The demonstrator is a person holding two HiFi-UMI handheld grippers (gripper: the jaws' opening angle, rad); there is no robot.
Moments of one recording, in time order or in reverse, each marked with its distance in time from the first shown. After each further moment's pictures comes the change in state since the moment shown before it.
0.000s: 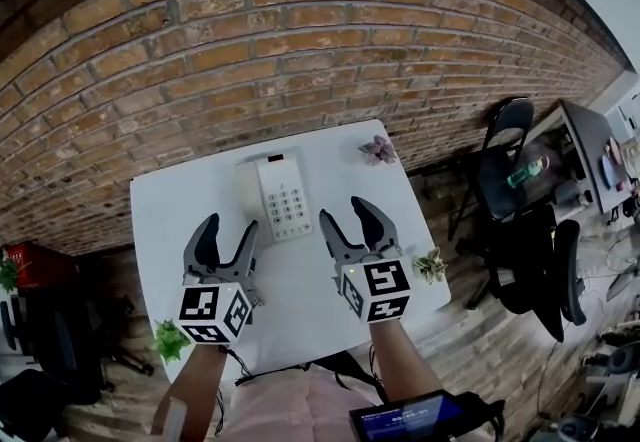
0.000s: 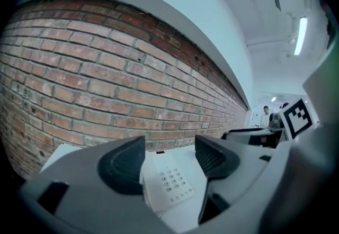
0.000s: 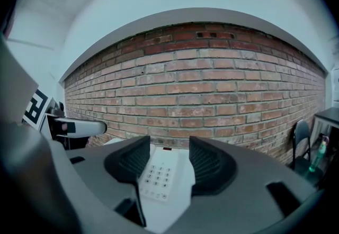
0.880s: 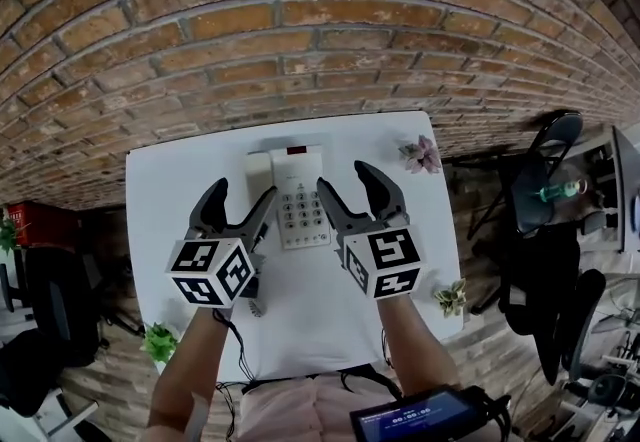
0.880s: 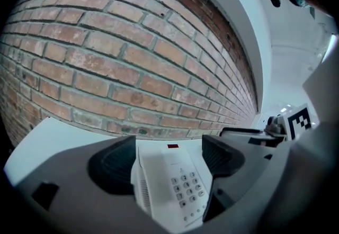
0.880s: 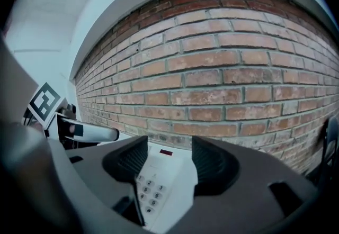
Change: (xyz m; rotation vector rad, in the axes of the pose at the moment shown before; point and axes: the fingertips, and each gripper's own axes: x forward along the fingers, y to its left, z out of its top) left arm 0.110 0.049 -0.044 -0.181 0.158 0.043; right arm 0.130 -0.014 -0.019 -0.026 0.093 0.176
